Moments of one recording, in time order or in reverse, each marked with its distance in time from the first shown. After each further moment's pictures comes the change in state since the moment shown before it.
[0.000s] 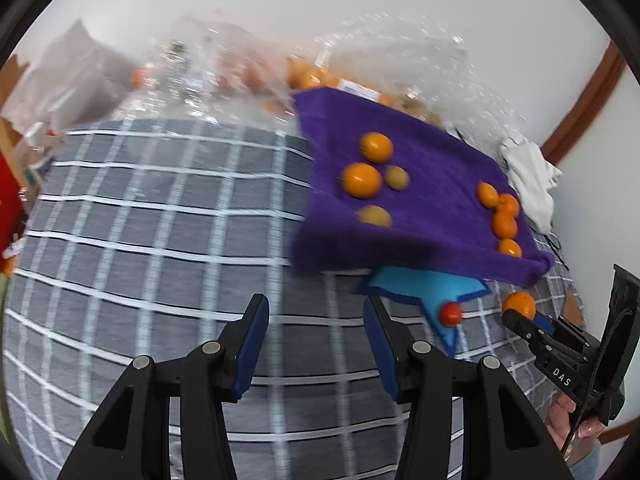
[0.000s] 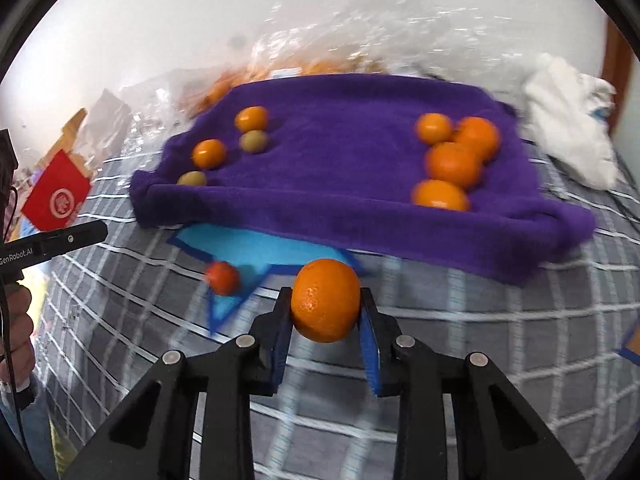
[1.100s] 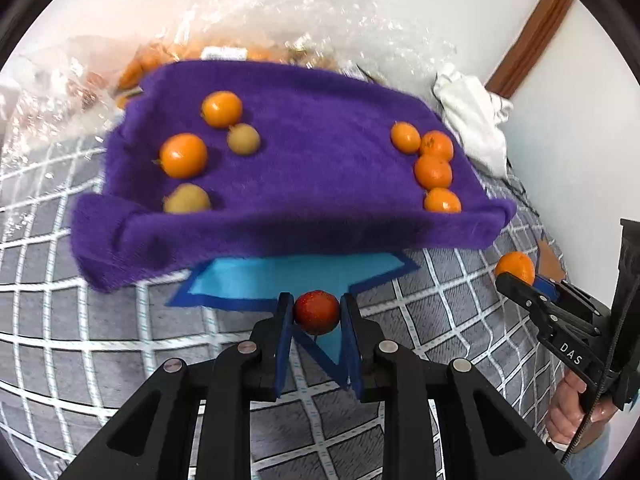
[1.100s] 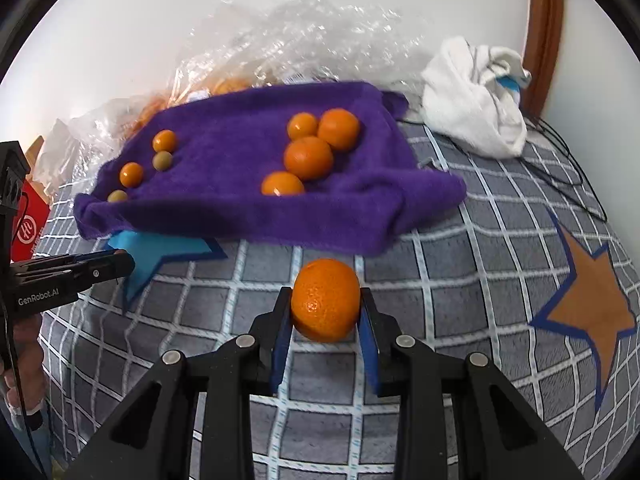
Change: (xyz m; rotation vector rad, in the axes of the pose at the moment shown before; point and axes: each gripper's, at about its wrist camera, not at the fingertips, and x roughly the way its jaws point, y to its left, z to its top) left arm 0.044 -0.093 0.000 0.167 0.068 -0.110; right arm -0.025 -0.059 -0.006 0.070 -0.042 -0.099
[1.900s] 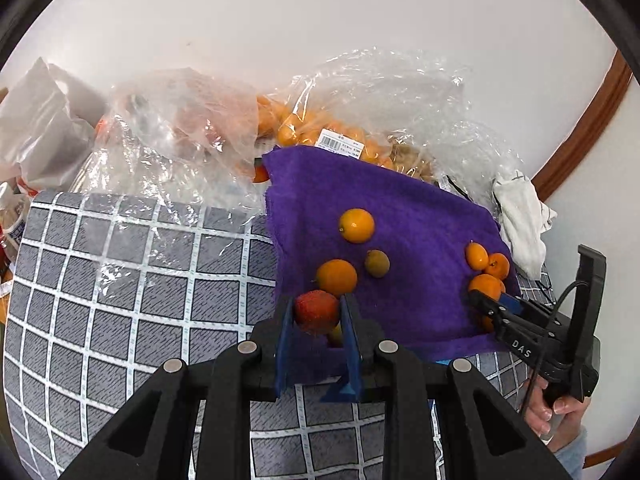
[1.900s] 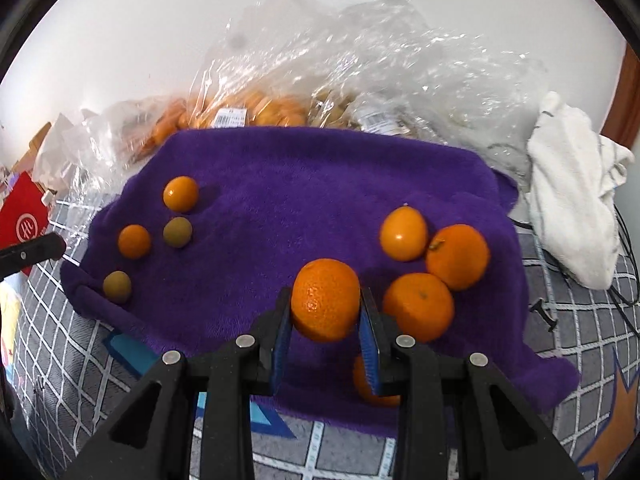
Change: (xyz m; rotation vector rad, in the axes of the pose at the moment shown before) left arm -0.041 0.090 0.056 -0.160 -0.134 0.082; right arm 0.084 0.053 0.098 -0.110 0.032 0.052
